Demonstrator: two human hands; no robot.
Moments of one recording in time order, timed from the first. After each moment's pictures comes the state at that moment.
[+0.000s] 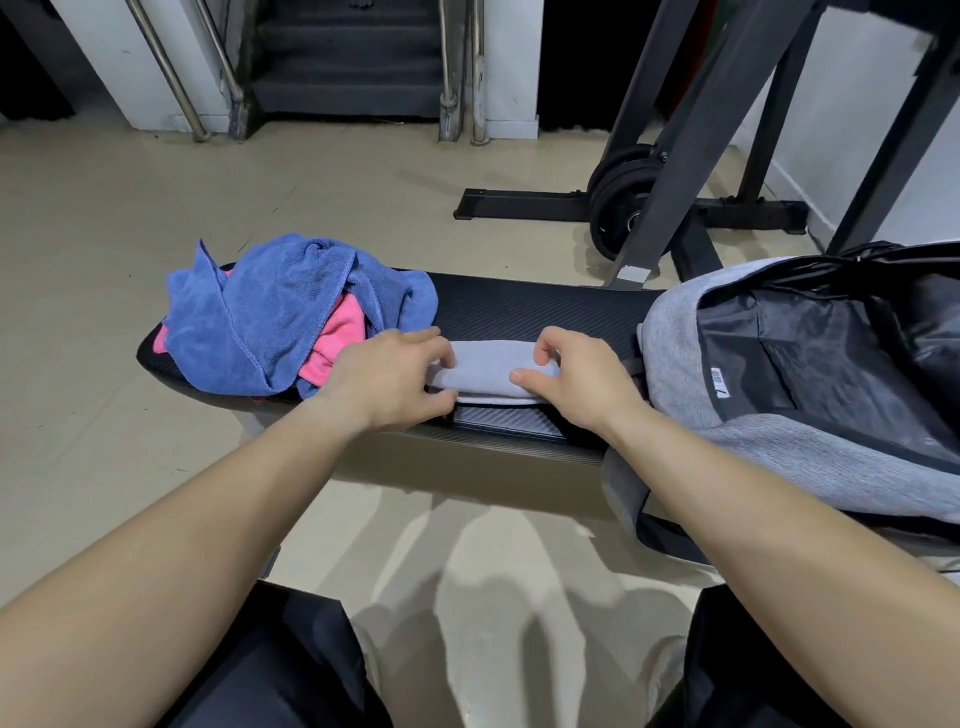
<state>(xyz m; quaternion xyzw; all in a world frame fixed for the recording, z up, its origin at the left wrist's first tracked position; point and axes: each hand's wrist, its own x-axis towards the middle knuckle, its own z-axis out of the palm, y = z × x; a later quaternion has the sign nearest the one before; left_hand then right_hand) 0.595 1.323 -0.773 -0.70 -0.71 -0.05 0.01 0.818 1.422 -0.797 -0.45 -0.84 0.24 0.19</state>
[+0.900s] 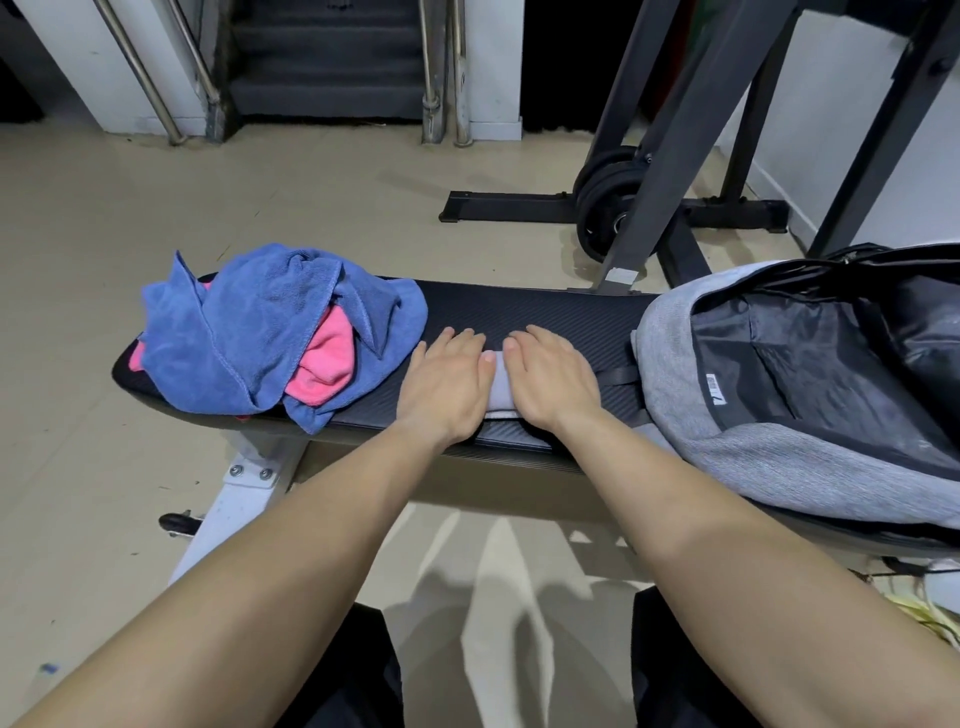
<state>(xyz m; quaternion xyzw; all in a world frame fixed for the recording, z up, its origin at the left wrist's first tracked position) 0.644 1.374 -0.818 -0.64 -0.76 -0.13 -0.06 0.776 1.431 -0.810 -0.52 -0.83 0.14 0.12</state>
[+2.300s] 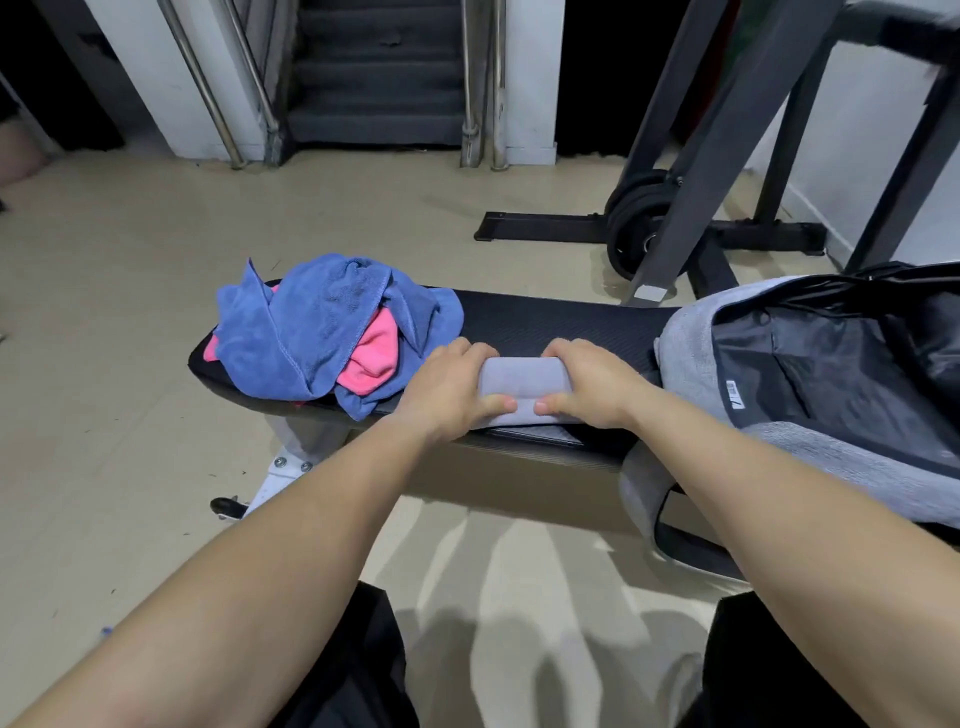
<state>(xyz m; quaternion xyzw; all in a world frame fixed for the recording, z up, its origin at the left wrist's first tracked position) 0.620 1.333 -0.786 -0.65 -0.74 -0.15 -0.12 0.812 1.426 -0.774 -0.41 -0.89 0.22 0.02</state>
